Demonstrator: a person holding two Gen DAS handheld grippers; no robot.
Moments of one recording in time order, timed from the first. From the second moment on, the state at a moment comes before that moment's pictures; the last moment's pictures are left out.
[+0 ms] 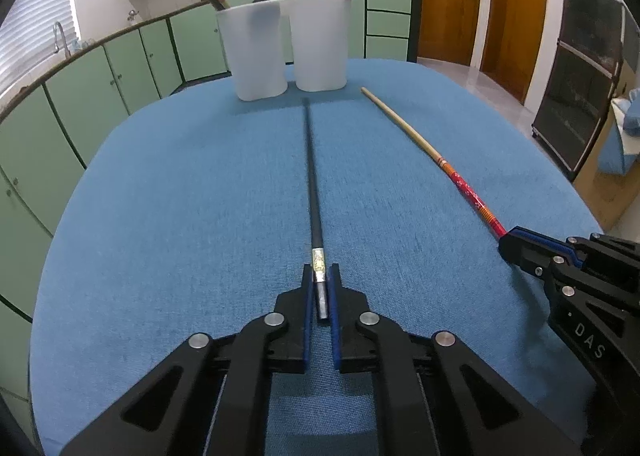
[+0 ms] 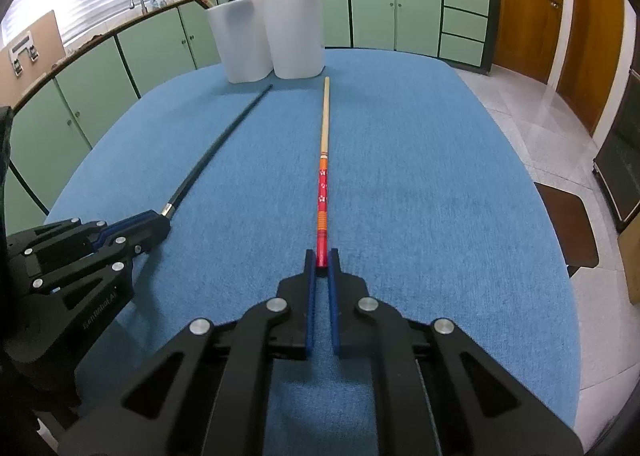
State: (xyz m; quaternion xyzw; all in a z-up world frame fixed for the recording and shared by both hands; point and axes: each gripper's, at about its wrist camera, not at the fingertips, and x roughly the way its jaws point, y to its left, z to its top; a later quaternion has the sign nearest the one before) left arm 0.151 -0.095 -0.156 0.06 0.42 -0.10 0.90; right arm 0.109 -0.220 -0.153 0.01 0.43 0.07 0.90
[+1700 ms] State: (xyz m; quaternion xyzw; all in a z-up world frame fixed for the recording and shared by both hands) left arm 0.196 -0.062 0.057 0.04 0.22 -0.16 0.96; right arm 0.194 -0.212 0.094 -0.01 0.28 0.19 0.94
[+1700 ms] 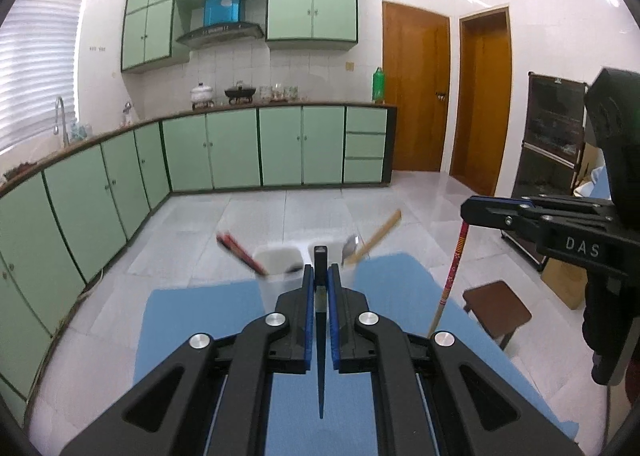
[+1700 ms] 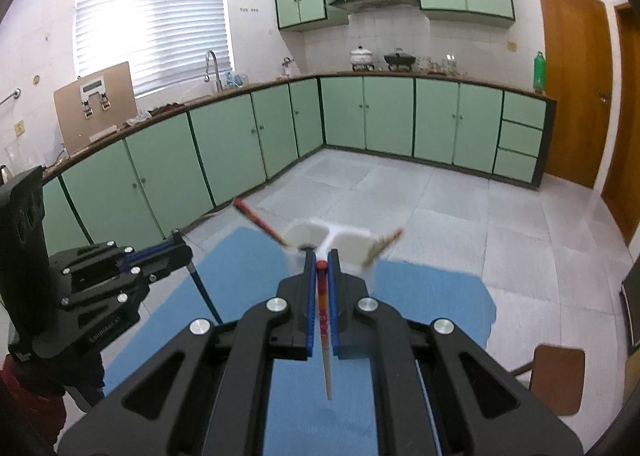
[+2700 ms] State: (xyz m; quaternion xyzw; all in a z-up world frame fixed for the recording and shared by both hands) left arm 0.365 -0.063 0.035 0.01 0.21 -0.14 0.97; right arm 0.354 -0.195 0.070 -0.02 0.26 0.15 0.95
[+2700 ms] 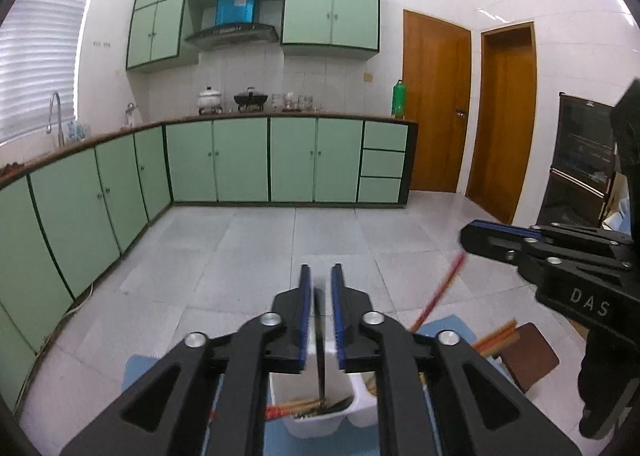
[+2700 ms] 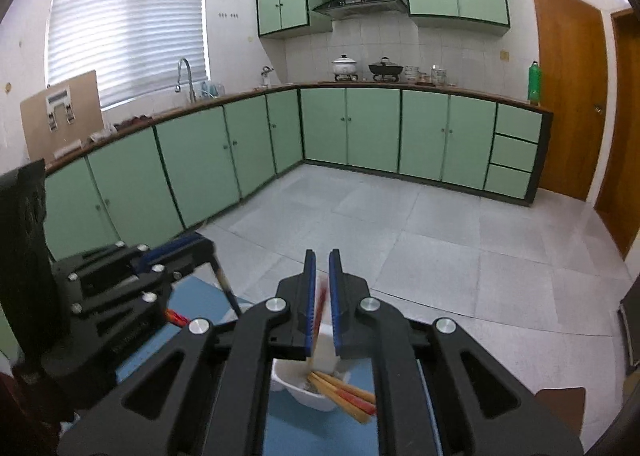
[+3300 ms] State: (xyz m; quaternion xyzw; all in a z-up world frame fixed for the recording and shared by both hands) left arm 0.233 -0.036 0.038 -0.01 0.21 -0.13 0.97; right arm 0.196 -0.239 0.062 -0.01 0.21 0.09 0.97
